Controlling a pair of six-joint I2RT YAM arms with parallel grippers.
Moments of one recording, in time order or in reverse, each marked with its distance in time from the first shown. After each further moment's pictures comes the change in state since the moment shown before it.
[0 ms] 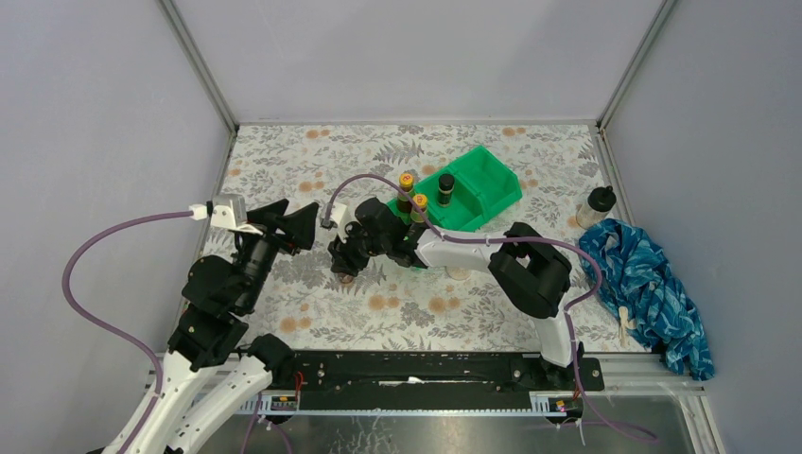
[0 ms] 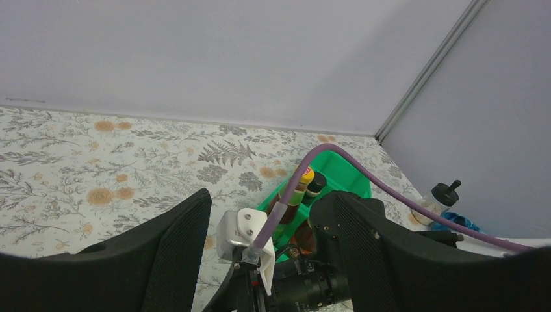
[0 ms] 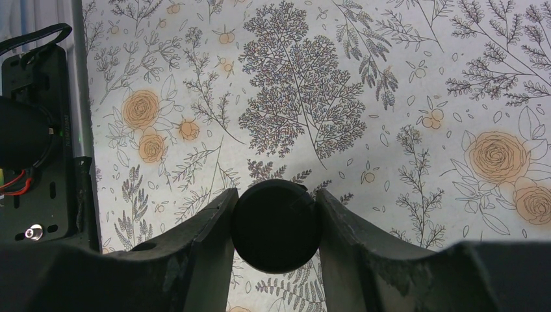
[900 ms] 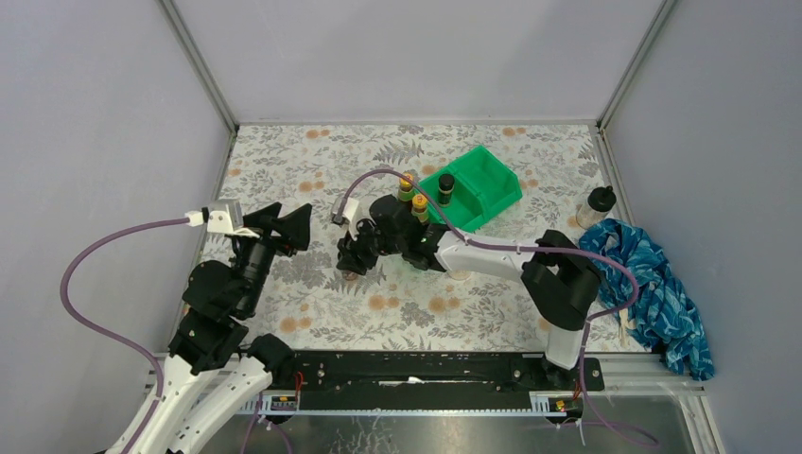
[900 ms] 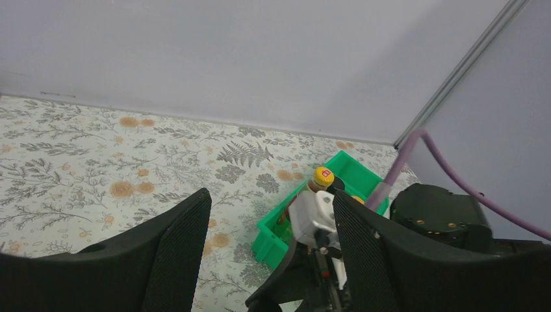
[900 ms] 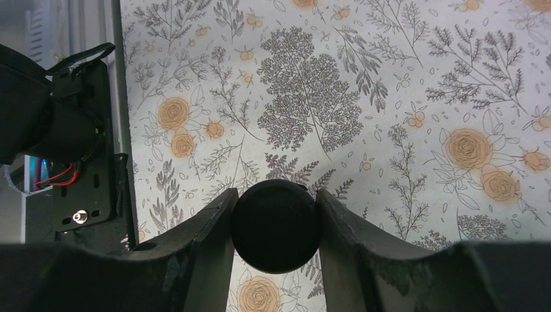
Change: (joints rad) left arm 0.000 -0.037 -0.035 -0.001 -0.079 0.009; right arm 0.000 -0.164 -0.109 0.015 0.010 0.015
